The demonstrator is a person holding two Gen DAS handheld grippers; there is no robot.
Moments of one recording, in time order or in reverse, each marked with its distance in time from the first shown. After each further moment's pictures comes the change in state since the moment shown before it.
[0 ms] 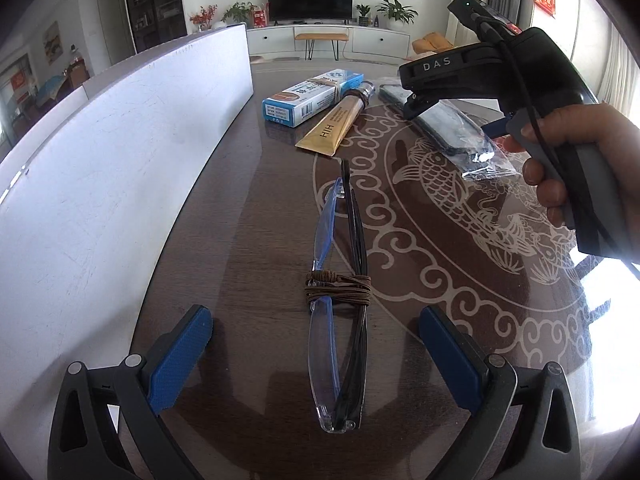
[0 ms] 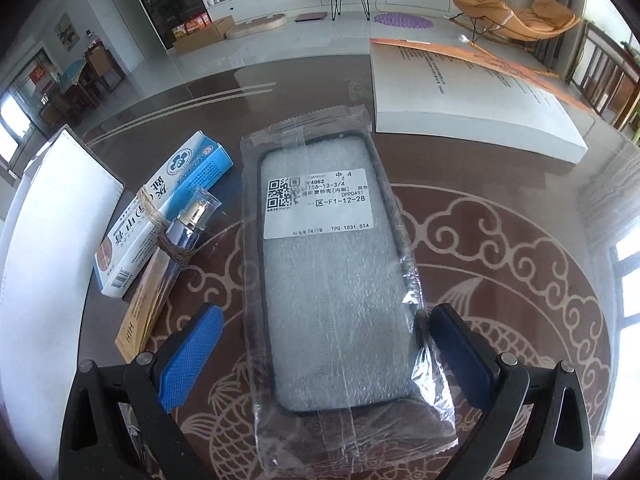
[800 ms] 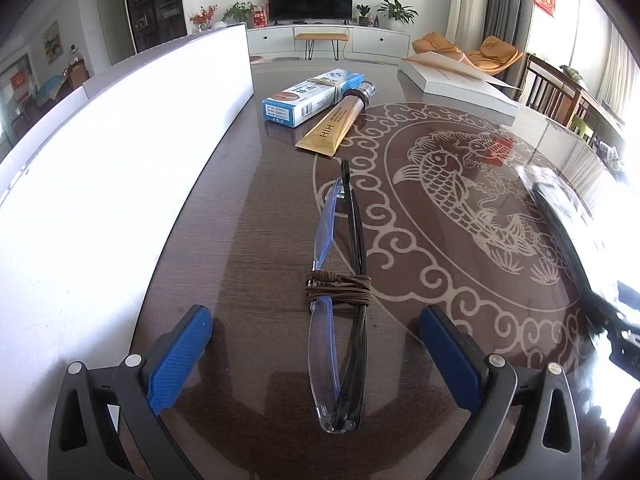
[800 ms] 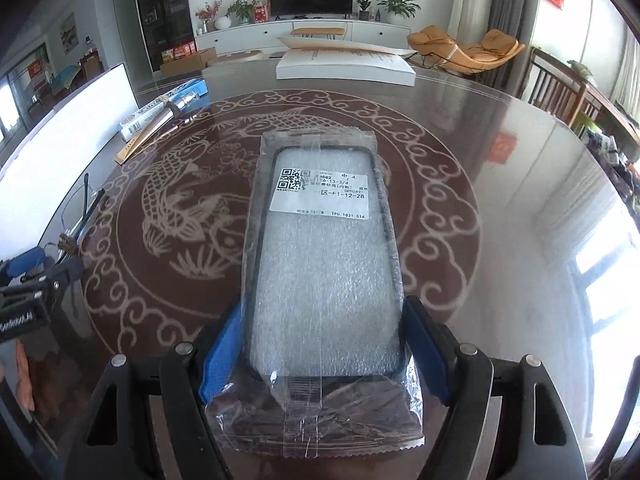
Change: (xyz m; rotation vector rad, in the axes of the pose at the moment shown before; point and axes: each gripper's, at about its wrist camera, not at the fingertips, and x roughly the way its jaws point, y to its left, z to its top) left arm 0.001 0.000 0.001 -0.001 0.000 -0.001; right arm -0.122 -0.077 -0.224 0.013 -0.182 -0.149
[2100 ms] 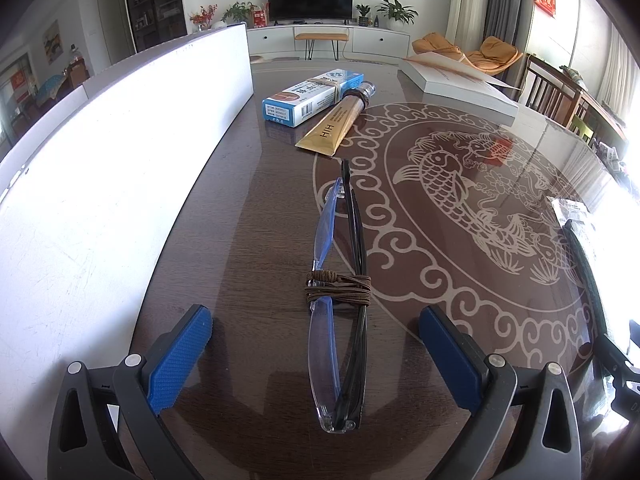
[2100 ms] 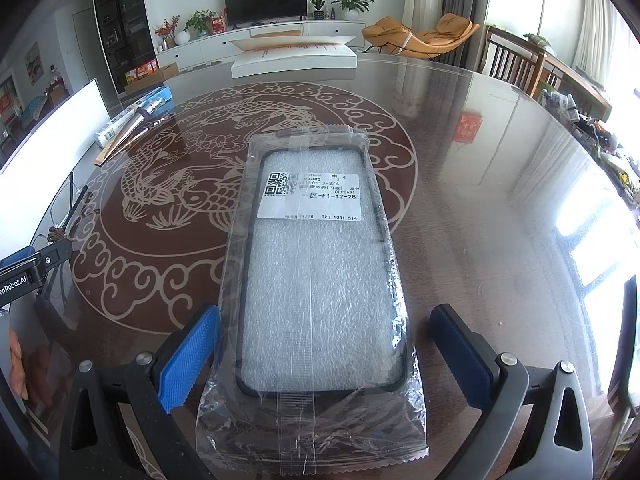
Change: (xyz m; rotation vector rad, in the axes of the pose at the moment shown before) left arm 0.001 0.000 0.001 -0.002 0.001 -0.002; right arm -0.010 -0.018 -0.035 0.112 -0.005 -0.071
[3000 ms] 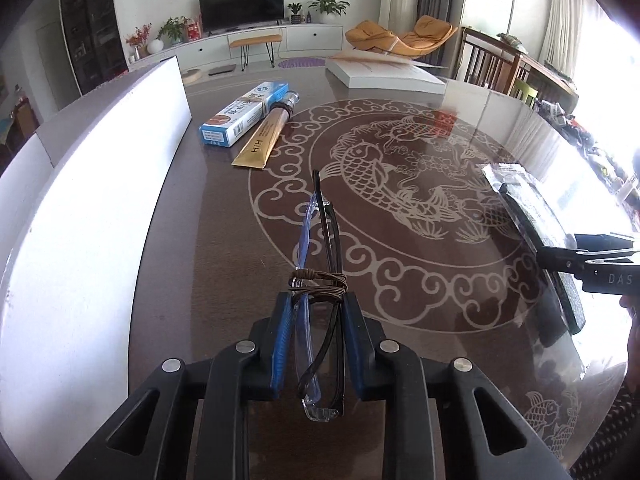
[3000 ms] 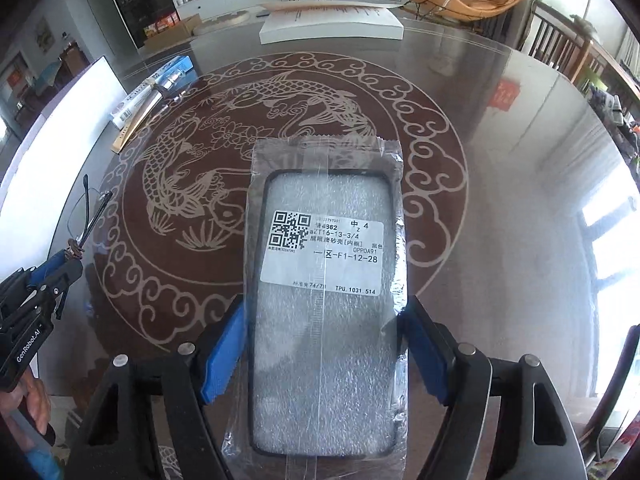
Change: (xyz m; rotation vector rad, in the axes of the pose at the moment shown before) left arm -0.043 -0.013 -0.006 0.169 -0.011 -0.171; right arm 0.006 0.019 0.042 -0.068 0.211 0.106
